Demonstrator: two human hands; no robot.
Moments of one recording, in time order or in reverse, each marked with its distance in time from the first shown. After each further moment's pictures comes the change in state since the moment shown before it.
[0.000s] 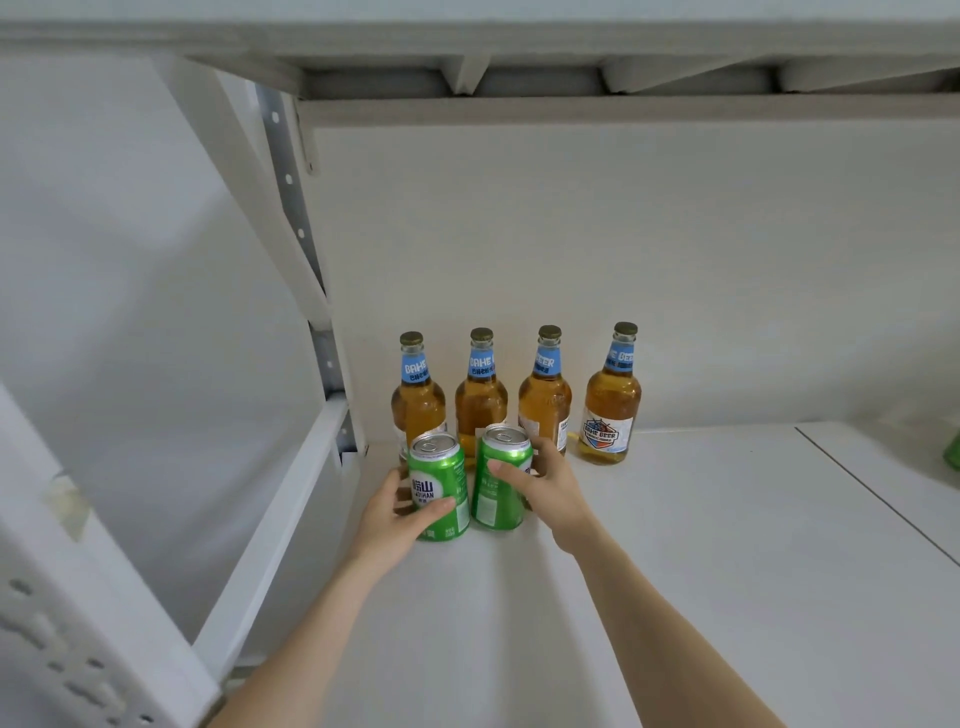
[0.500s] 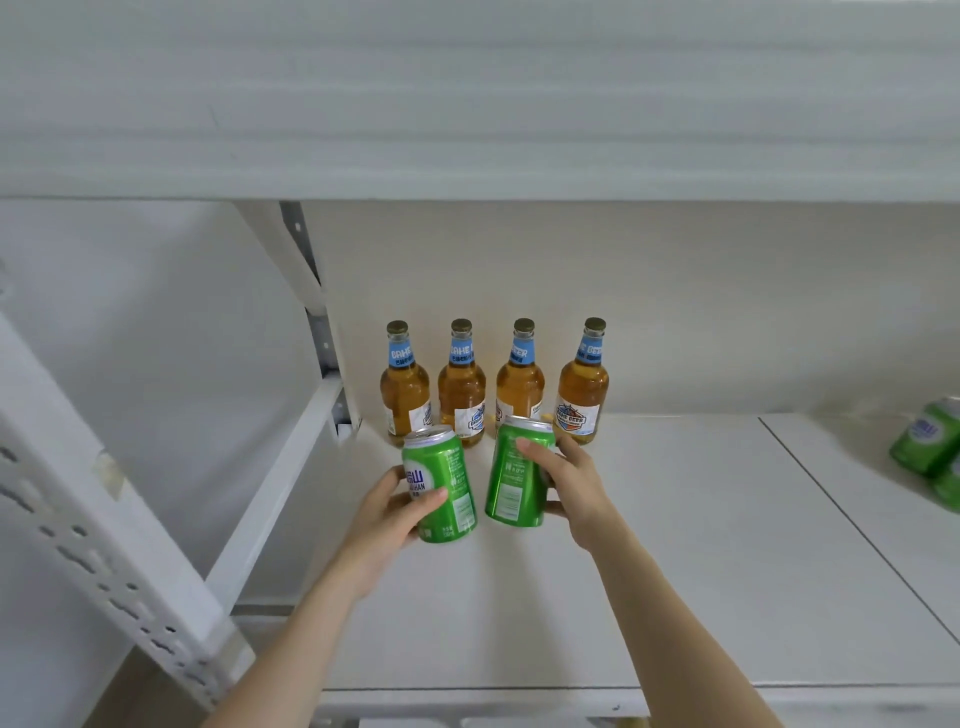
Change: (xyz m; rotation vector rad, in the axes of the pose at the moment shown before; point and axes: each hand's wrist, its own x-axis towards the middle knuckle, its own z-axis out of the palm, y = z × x) left_hand -0.079 0.051 0.021 -0.339 -0.101 -0.142; right_hand -0.065 -0.050 -0.053 0.128 -0.017 0.154
